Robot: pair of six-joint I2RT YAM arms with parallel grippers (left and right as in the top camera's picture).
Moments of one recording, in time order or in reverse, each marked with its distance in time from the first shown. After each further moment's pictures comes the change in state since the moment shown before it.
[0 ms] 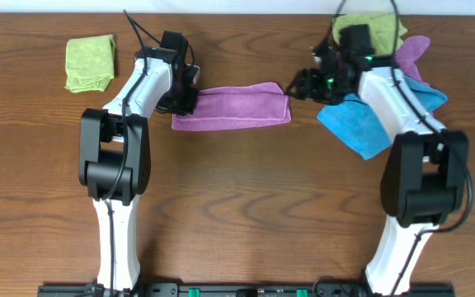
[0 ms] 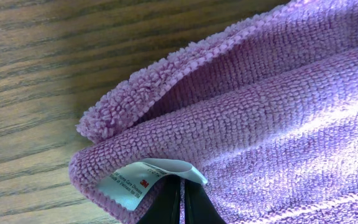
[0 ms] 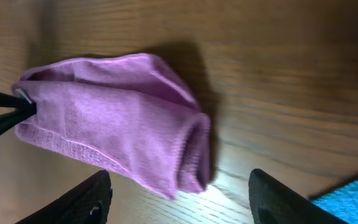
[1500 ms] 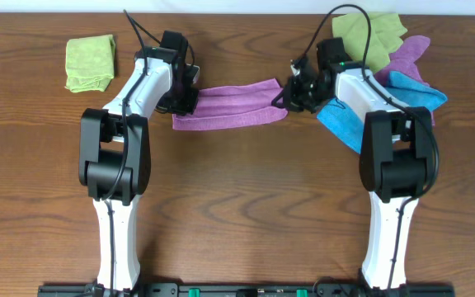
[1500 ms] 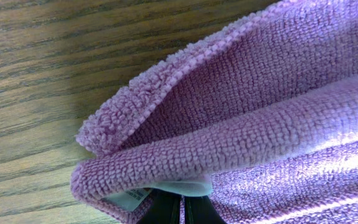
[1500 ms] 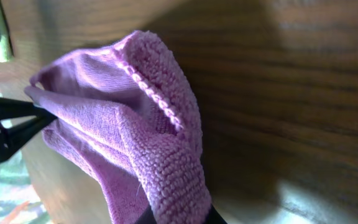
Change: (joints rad) left arm 0.000 0.000 0.000 0.000 0.000 -0.001; right arm 0.070 0.219 0.118 0.025 -0.163 0.146
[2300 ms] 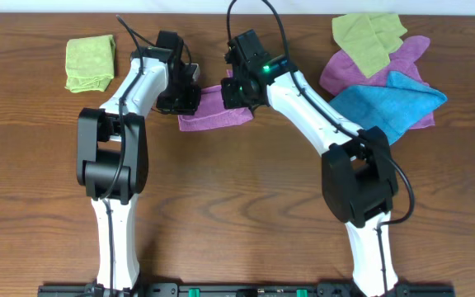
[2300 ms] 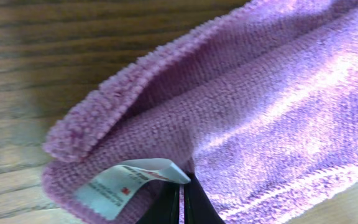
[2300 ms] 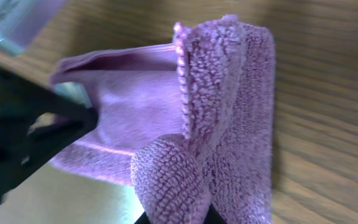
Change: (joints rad) left arm 0.020 0.000 0.000 0.004 0.196 -0.103; right arm 0.372 -0.090 0.144 -0.062 0.541 0.027
